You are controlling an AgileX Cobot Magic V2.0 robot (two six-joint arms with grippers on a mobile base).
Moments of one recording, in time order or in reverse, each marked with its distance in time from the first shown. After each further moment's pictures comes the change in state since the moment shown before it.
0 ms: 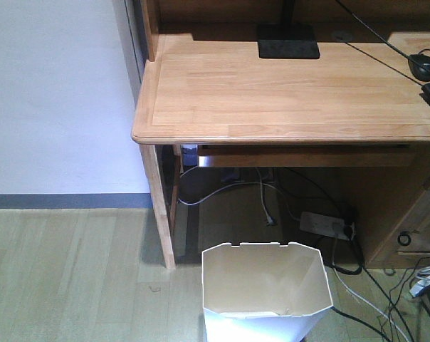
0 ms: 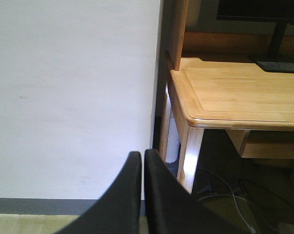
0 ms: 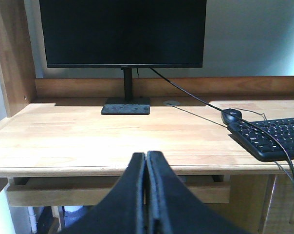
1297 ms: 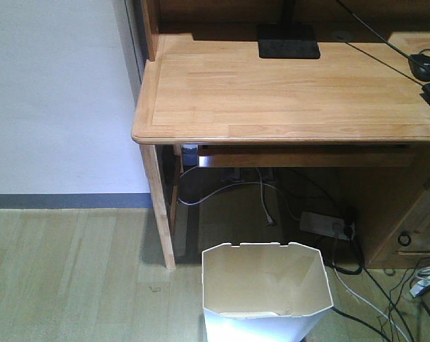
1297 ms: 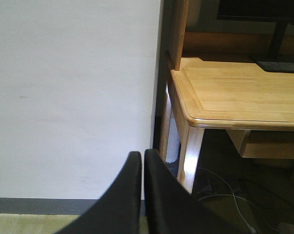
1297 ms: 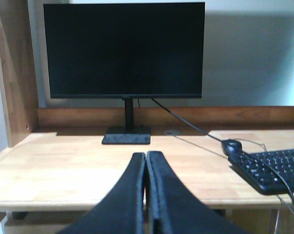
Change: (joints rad) left arm 0.000 0.000 0.000 0.000 0.000 0.000; right arm 0.006 0.009 -0.032 0.000 -0.093 0.000
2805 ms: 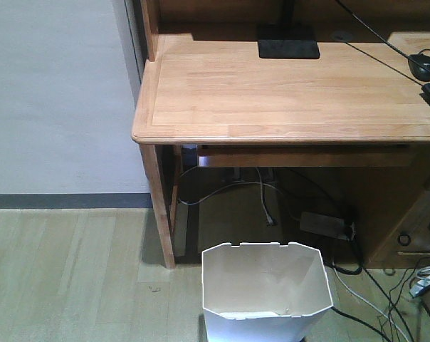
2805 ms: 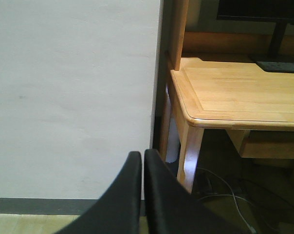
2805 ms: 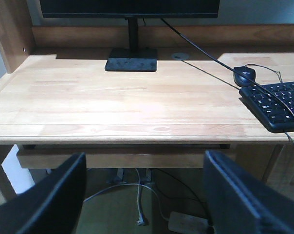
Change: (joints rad) left arm 0.000 0.000 0.000 0.000 0.000 0.000; right arm 0.017 0.485 -0.301 0.011 0.204 0.005
